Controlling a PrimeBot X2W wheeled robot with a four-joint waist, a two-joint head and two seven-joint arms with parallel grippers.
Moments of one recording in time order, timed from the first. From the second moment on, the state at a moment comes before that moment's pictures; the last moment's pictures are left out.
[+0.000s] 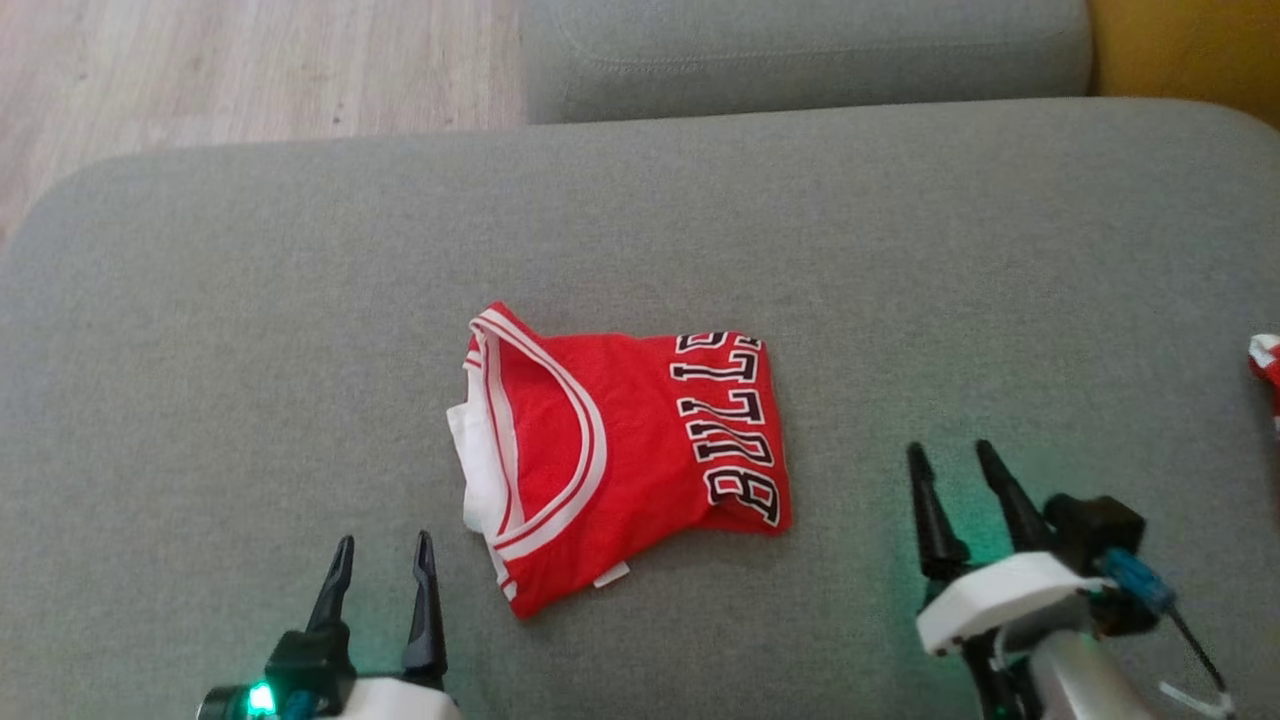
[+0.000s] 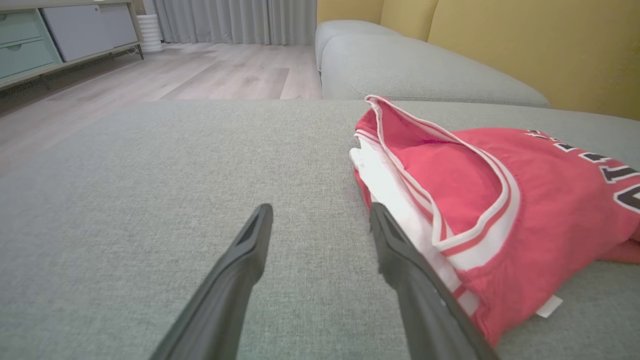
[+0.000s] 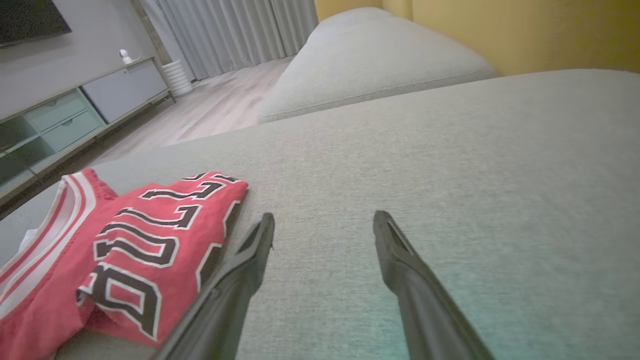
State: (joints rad) left arm 0.02 0.05 -0.16 0.40 -0.16 0.05 -0.26; right arm -0.14 -0.05 0.12 0.56 0.26 0.13 -0.25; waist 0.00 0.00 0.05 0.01
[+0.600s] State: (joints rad) left arm -0.04 0.05 -0.25 0.41 -0.18 0.05 -0.26; right arm -0.43 -0.05 0.32 0.98 0.30 0.13 -0.25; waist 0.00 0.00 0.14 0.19
